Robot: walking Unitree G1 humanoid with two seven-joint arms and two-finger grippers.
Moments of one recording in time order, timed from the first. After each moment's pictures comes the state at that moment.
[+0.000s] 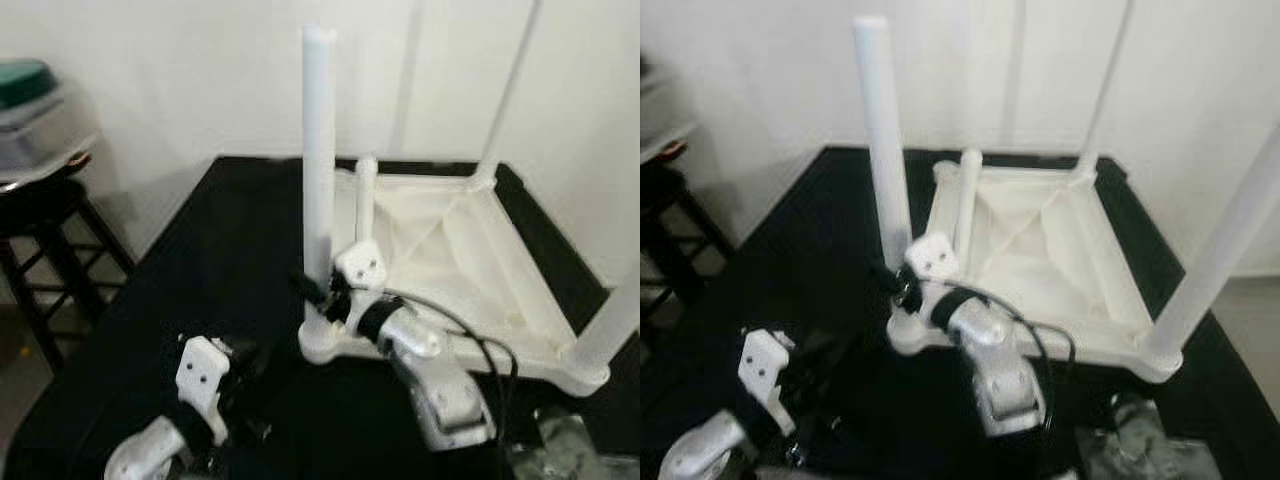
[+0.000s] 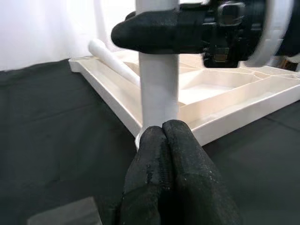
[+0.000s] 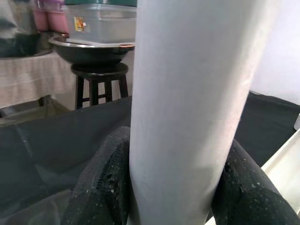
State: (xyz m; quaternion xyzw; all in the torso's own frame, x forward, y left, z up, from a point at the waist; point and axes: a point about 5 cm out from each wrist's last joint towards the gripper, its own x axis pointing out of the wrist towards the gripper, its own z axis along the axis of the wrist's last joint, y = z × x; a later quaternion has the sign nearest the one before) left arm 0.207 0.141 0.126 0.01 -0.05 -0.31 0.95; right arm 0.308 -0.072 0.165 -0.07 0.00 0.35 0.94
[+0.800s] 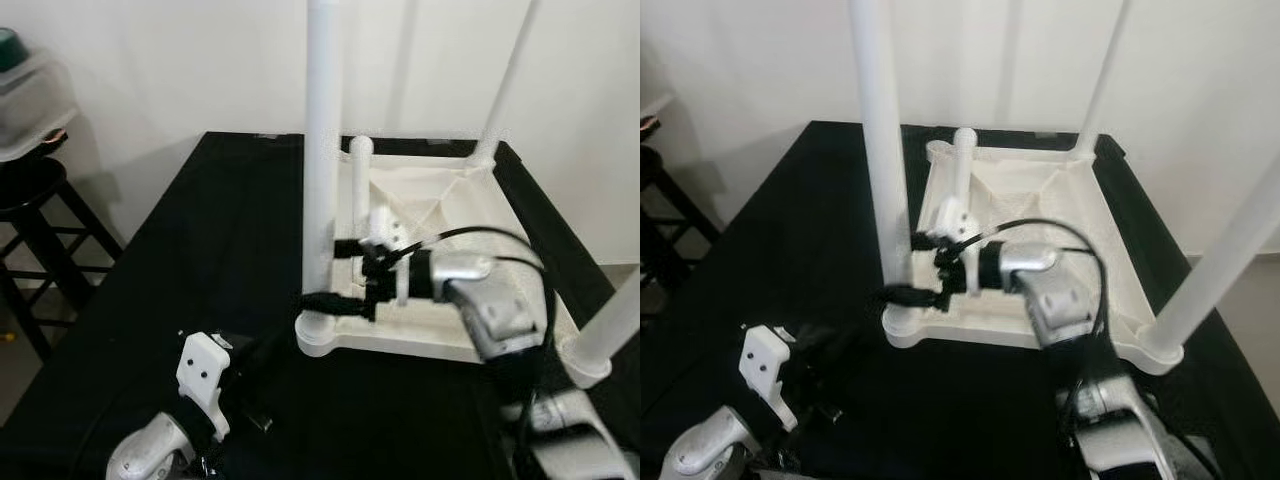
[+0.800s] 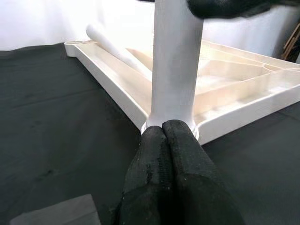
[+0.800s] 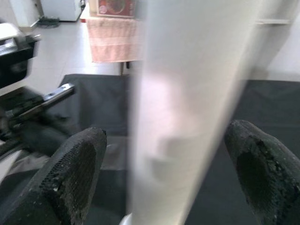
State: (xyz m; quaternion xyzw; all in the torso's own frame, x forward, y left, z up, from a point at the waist) left arm 0.209 0.140 0.124 0.01 -0.05 -0.31 0.95; right arm 0.341 -0.114 0.216 -0.12 0.02 0.63 0.77
